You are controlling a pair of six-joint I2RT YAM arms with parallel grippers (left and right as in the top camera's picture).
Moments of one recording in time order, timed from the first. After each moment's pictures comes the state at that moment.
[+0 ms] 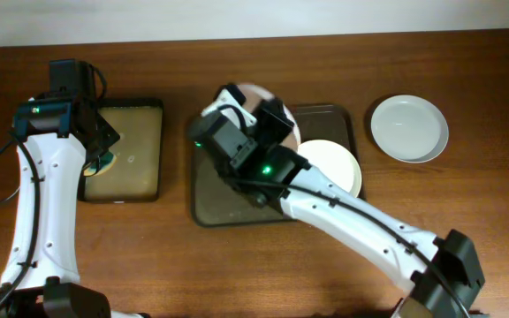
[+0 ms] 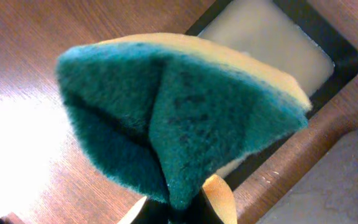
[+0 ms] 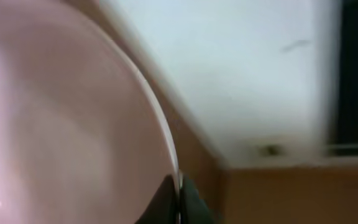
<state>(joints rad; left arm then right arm) 0.09 1.62 1.58 -1.23 -0.30 -0.64 0.84 1.77 1.55 -0.71 0.97 -0.32</state>
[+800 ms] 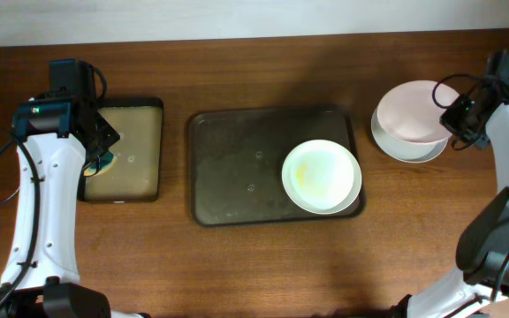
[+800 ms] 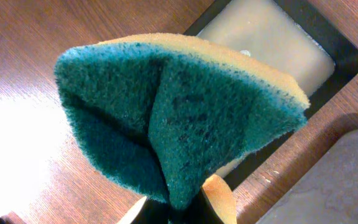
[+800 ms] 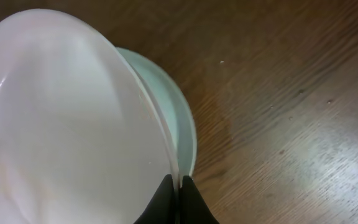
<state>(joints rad) 0.09 1.62 1.58 -1.23 -0.30 -0.64 -0.37 1.87 1.54 -0.85 0.08 0.41</state>
